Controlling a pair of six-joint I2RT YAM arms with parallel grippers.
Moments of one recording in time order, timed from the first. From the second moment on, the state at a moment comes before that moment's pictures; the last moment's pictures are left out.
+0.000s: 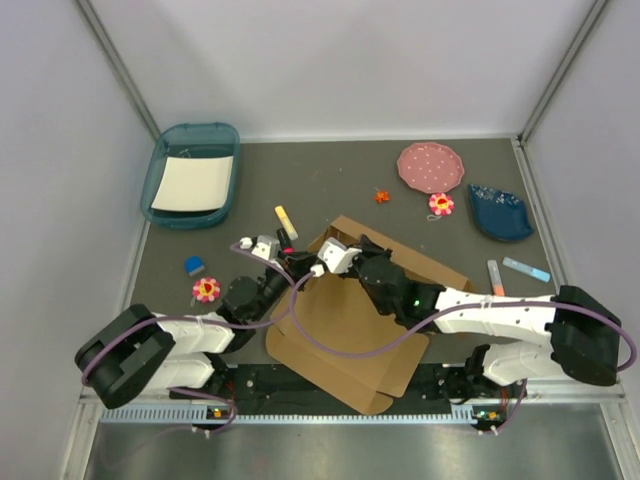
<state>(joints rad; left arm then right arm) -0.76 1.23 0.16 1.20 -0.09 -0.39 1.13 1.28 0.70 0.30 0.71 -0.72</state>
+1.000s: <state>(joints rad) -0.82 1.21 0.10 1.20 -0.11 -0.48 1.27 1.38 0.64 0.49 0.91 -0.78</state>
